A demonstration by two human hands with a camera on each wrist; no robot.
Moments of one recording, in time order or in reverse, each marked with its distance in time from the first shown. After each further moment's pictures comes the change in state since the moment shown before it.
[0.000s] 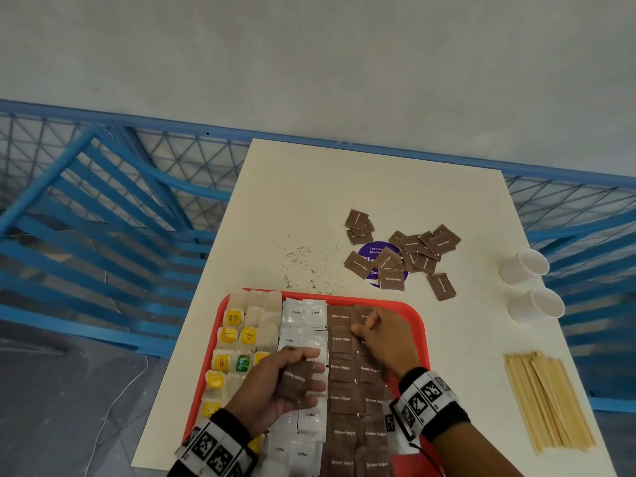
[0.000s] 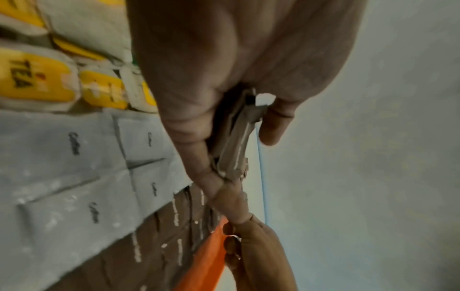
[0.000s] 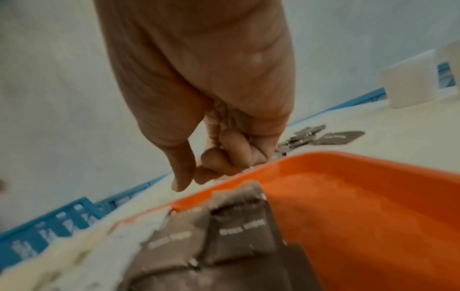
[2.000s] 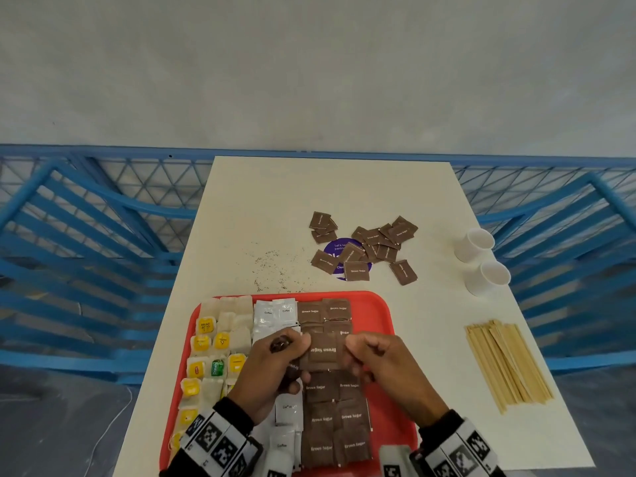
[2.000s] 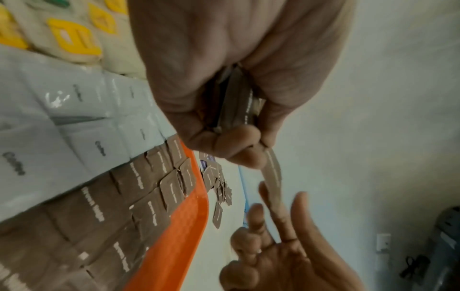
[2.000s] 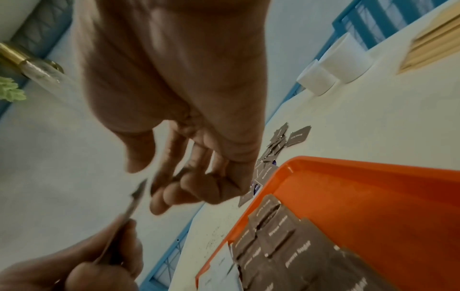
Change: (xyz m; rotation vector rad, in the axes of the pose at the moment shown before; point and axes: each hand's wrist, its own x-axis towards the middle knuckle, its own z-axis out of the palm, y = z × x) left_hand -0.006 -0.010 0.048 0.347 -0.057 0.336; right_hand -0.114 0.006 -0.063 0.635 -0.283 -0.221
